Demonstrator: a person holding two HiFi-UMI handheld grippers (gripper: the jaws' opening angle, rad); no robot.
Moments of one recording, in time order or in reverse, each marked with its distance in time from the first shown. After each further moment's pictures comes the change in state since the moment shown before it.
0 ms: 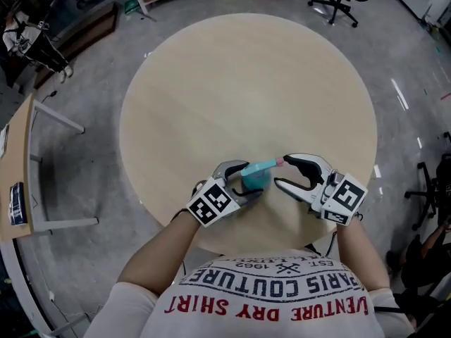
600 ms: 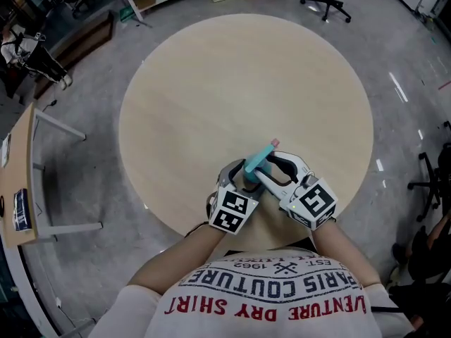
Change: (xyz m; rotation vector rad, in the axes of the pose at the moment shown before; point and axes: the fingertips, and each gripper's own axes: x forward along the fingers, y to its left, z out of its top) left arm 0.018 -0.004 0.011 -0.170 -0.002 0.348; right arm 0.022 0.009 -0.006 -0.045 -0.028 -0.209
